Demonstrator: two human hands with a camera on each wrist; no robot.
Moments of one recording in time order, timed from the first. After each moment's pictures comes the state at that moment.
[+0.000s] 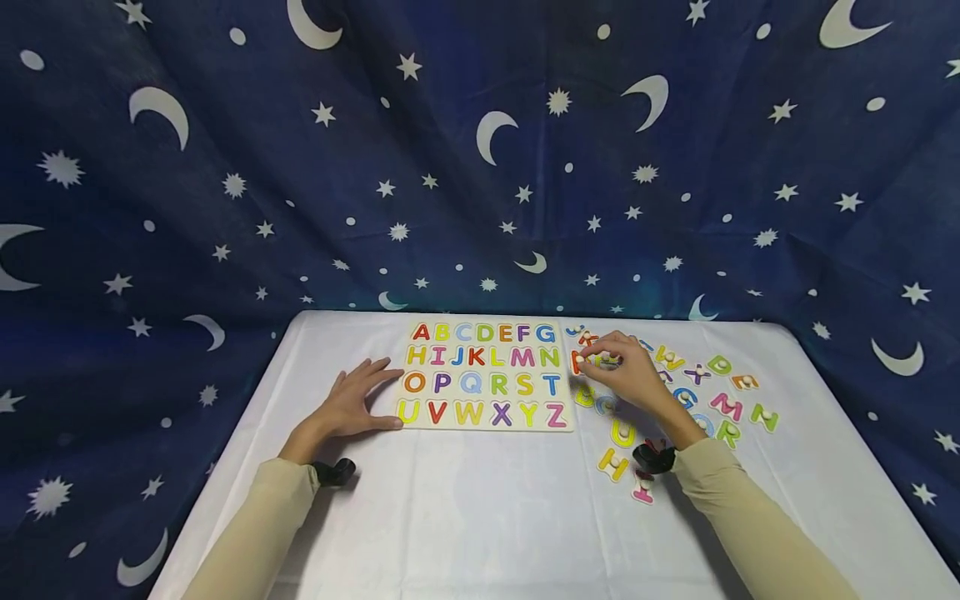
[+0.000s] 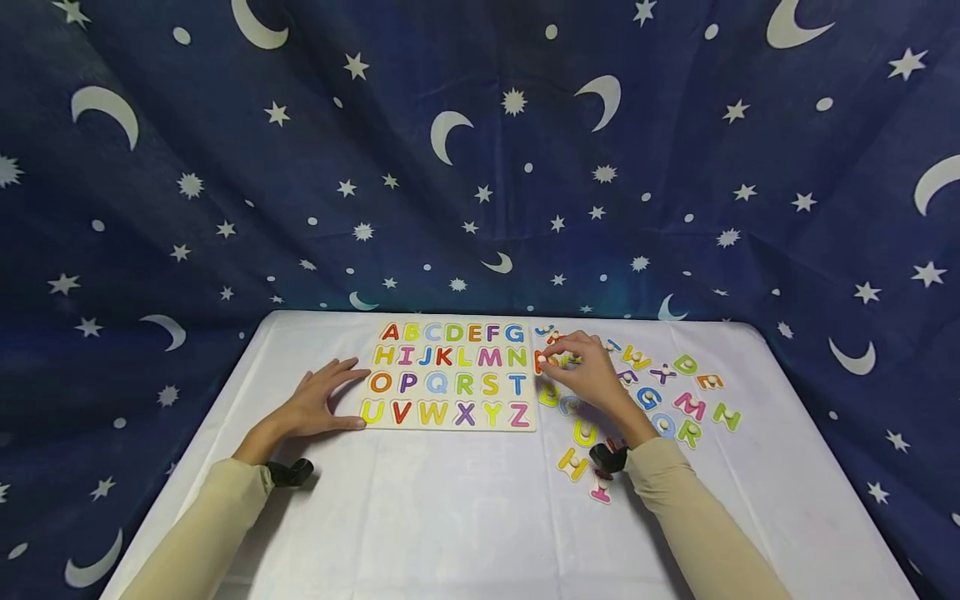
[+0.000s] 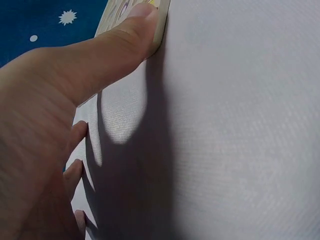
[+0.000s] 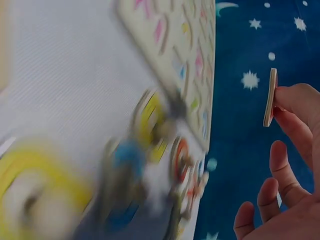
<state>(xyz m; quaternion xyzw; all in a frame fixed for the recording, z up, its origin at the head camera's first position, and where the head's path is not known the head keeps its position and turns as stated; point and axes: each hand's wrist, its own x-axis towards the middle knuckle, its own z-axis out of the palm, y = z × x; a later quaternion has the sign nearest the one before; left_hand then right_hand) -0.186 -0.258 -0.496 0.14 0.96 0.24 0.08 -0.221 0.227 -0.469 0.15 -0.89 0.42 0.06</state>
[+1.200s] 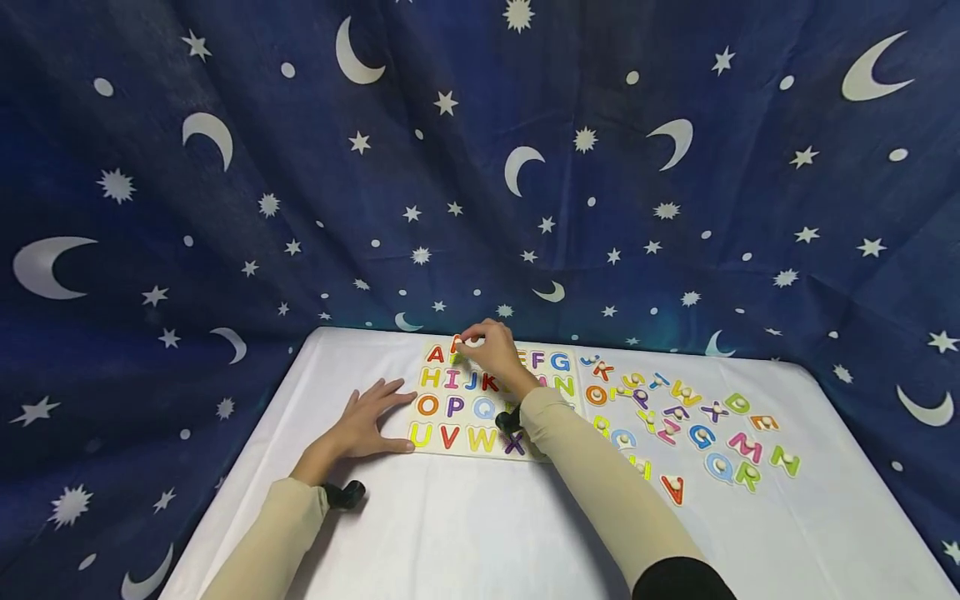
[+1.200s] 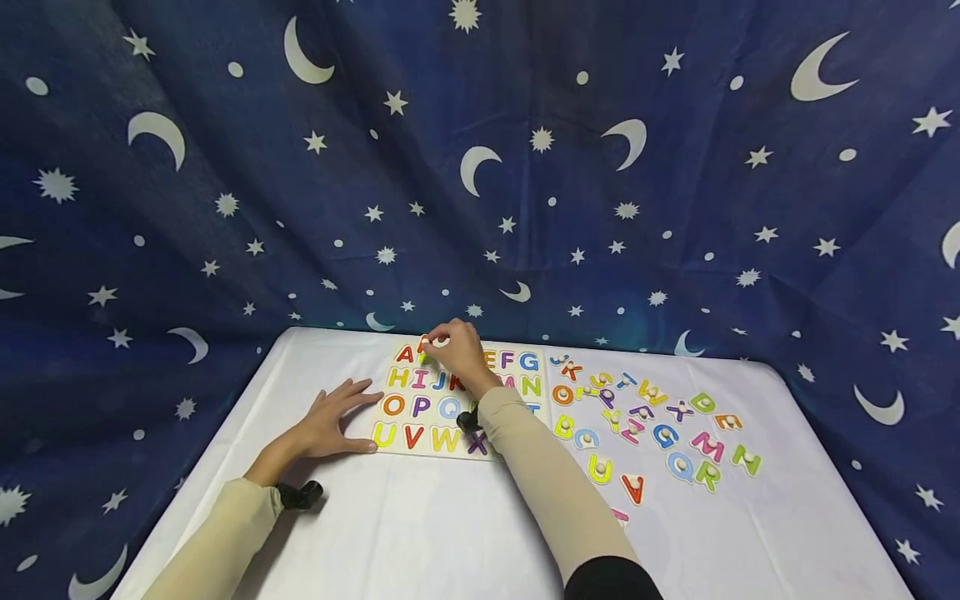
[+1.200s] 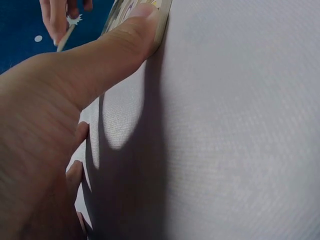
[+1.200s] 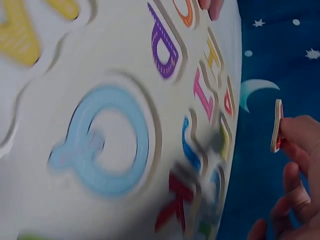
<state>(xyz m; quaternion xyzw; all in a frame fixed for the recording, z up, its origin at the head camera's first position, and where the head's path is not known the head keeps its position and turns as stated) -0.187 -0.263 -0.504 0.16 0.95 0.25 0.07 -0.309 0.002 -0.471 0.16 -0.89 0.43 0.03</state>
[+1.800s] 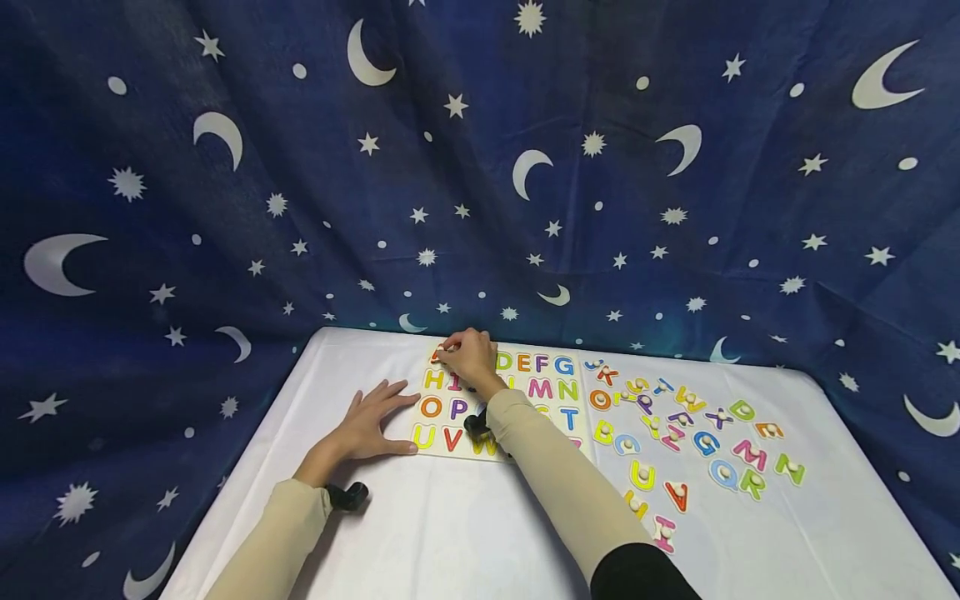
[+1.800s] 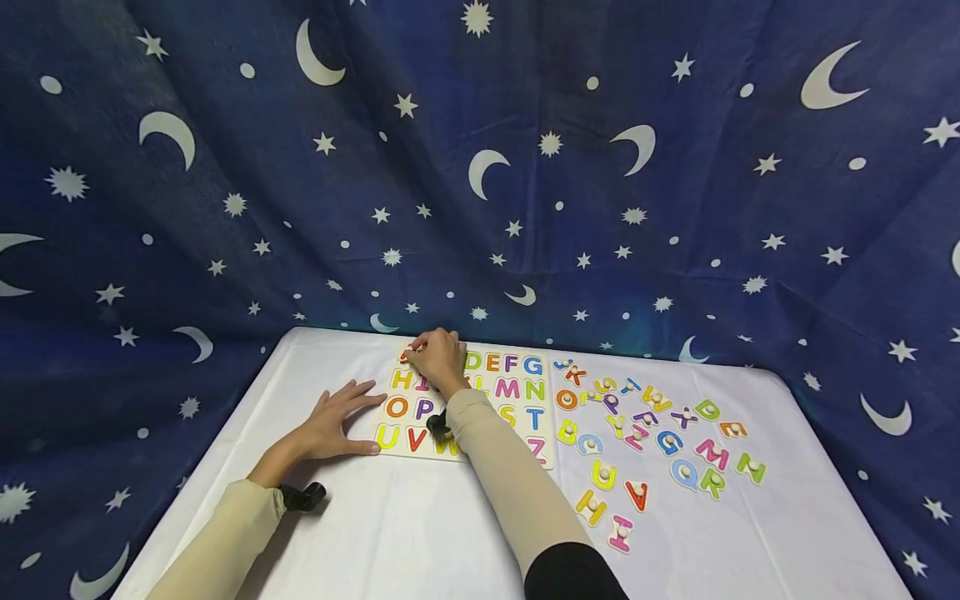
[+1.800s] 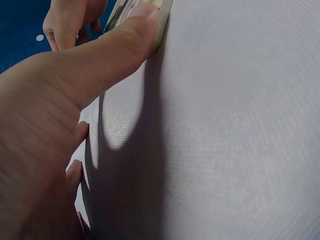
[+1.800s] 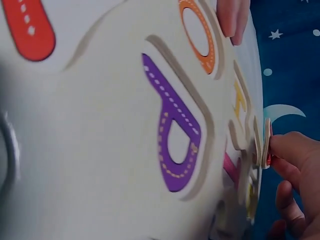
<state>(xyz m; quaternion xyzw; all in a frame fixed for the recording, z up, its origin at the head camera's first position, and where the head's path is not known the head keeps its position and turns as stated) -0.184 -0.266 -0.502 0.15 0.95 0.26 0.07 -0.313 -0.055 -0.491 0.10 -0.93 0.36 0.04</state>
